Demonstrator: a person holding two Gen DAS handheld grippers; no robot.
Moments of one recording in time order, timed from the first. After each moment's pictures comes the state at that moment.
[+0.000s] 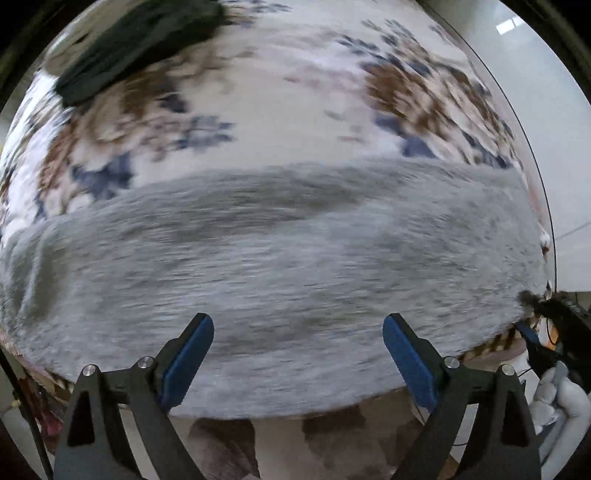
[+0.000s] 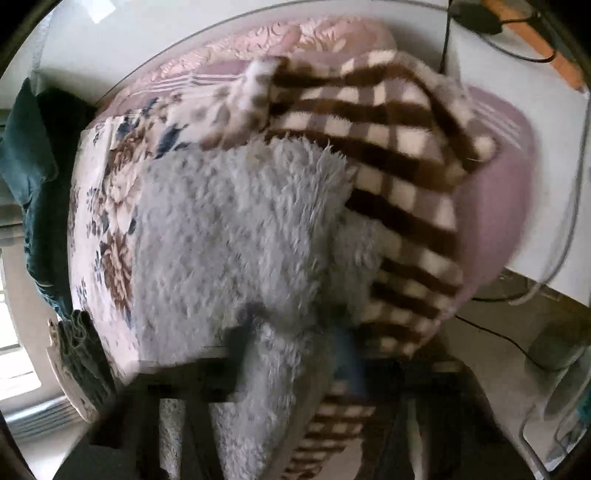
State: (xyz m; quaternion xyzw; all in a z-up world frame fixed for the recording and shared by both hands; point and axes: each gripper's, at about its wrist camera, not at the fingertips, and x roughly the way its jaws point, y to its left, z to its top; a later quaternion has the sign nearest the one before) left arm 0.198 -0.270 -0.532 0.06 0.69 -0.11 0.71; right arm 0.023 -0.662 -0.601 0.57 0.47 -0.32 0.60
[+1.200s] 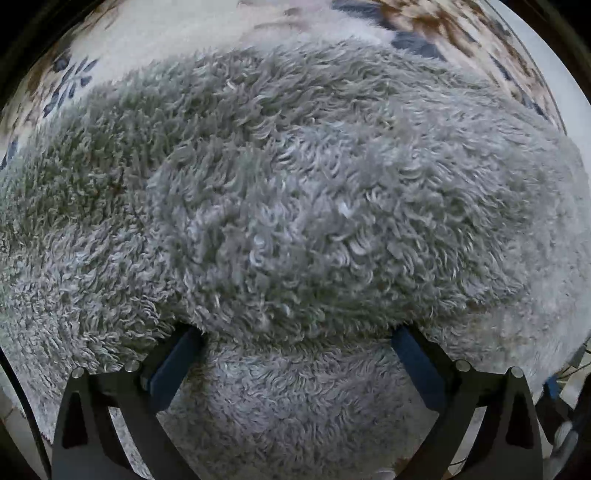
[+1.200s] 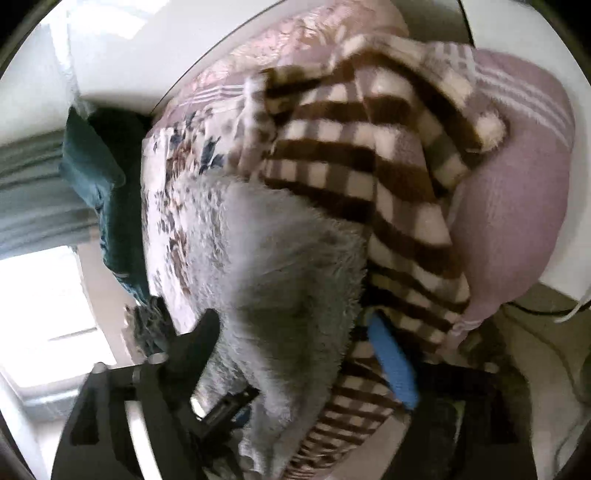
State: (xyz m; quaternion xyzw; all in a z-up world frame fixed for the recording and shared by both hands) left arm 0.227 -0.352 -0.666 0.07 0.74 -0.11 0.66; right arm -0.049 -0.682 -0.620 0.65 0.38 -0.18 0.63
